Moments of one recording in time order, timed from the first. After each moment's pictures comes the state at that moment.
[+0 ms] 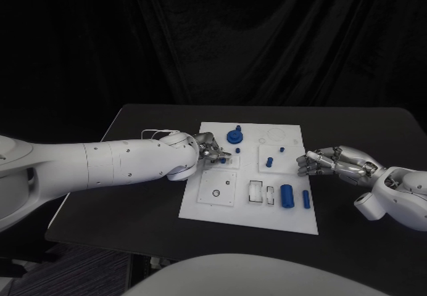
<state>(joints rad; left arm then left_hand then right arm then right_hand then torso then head) 1.17 -0.71 -0.21 1.39 -1.09 -0.30 -0.44 1.10 0.10 -0.10 0.29 0.06 0.97 0.02 0.45 1.20 1.47 -0.05 1.57 1.31 1.46 -0.09 1.57 1.31 0.07 1.45 0.01 1.27 1.31 1.20 -0.97 -0.25 1.46 -0.39 0.11 0.30 1.32 0.28 -0.21 0.29 0.44 0.66 0.18 0.34 0.13 0.35 0.27 0.79 0.07 0.43 0.25 0.66 0.07 0.09 0.57 0.29 0.09 0.32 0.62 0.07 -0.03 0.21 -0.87</state>
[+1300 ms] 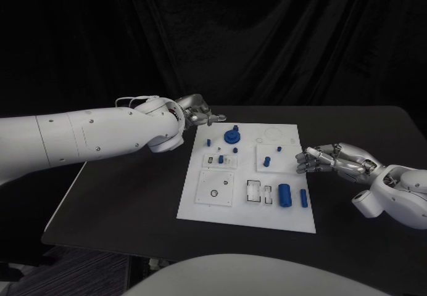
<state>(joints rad) 1.36 -0.83 -0.21 1.49 -1.09 -0.32 -0.38 1.15 0.17 -0.27 0.27 0.17 0.95 0.01 0.53 1.24 1.47 -0.05 1.57 1.31 1.47 -0.09 1.57 1.31 0.07 1.46 0.01 1.33 1.31 1.20 -0.98 -0.25 1.47 -0.39 0.09 0.34 1.28 0.27 -0.23 0.29 0.44 0.66 0.18 0.35 0.13 0.35 0.27 0.81 0.07 0.46 0.24 0.68 0.07 0.10 0.60 0.29 0.10 0.31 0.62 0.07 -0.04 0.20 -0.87</state>
